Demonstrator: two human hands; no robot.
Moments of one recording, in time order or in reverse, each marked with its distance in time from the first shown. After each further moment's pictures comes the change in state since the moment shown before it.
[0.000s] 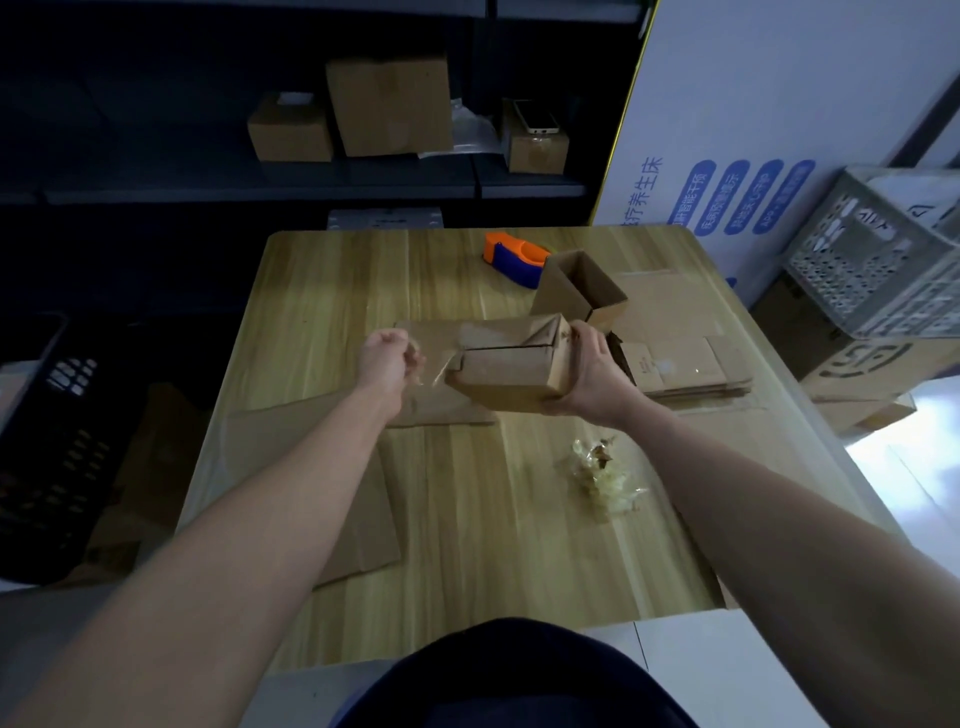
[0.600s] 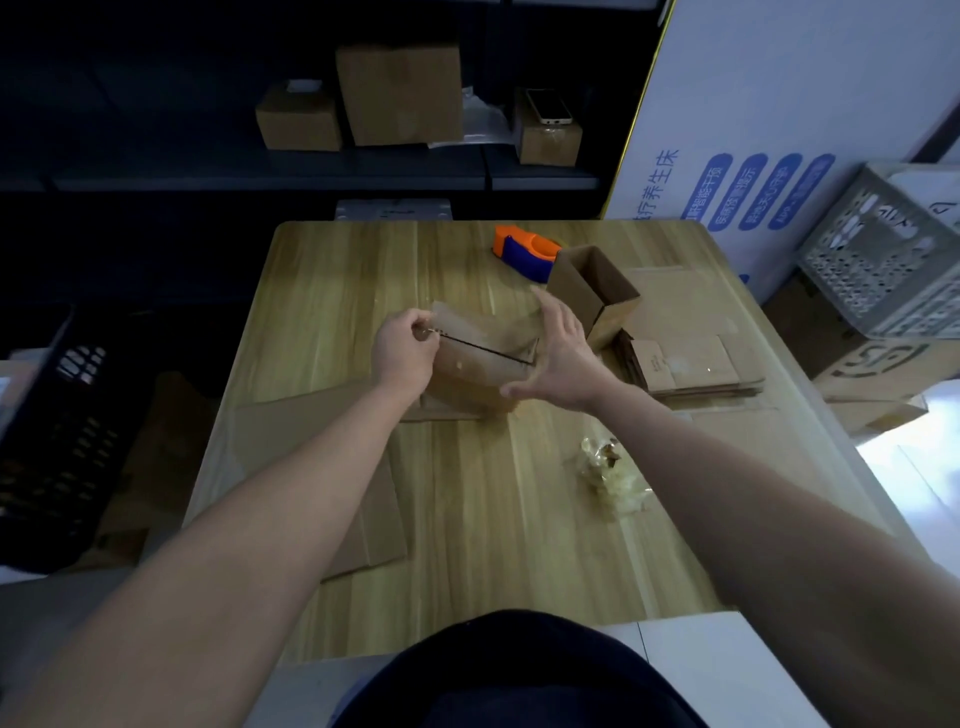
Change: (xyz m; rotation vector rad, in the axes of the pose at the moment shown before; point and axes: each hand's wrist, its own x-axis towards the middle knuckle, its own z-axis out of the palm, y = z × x) left_hand 0.010 -0.004 0.008 0.692 0.111 0.561; right_hand 0.016 -0.043 0.020 -0.045 -0.001 -0.150
